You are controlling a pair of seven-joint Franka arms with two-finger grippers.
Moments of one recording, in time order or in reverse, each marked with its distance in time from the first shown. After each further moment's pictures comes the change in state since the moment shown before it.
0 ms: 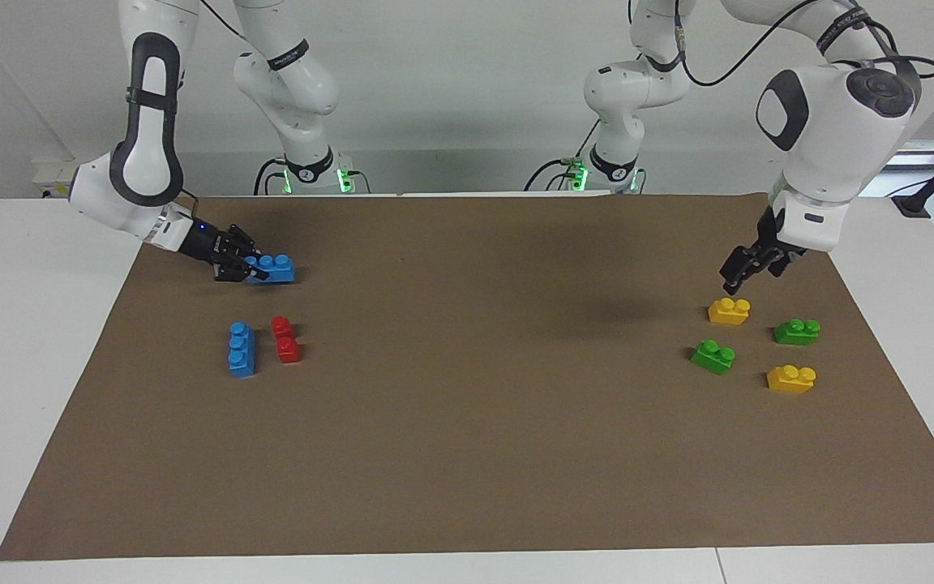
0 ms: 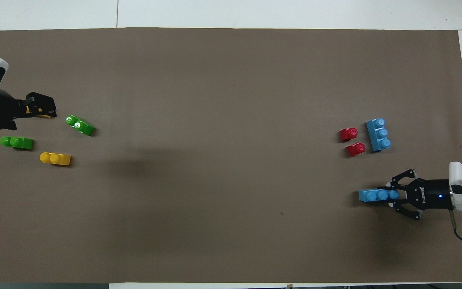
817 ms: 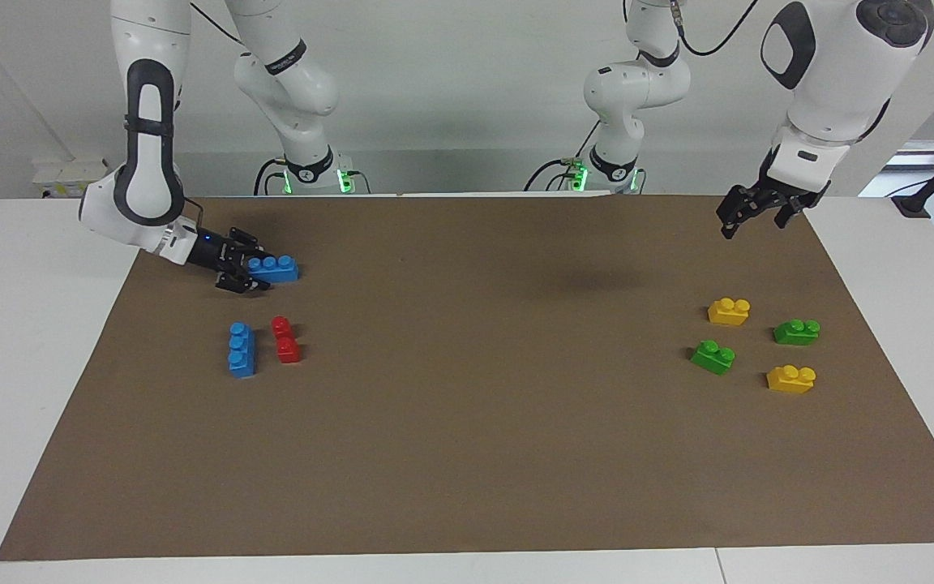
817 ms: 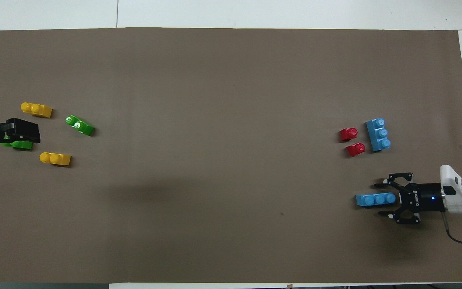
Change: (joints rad) left arm 0.000 -0.117 0.000 0.006 -0.002 -0.187 0.148; right arm -0.027 0.096 0.002 0.012 0.002 0.002 -0.020
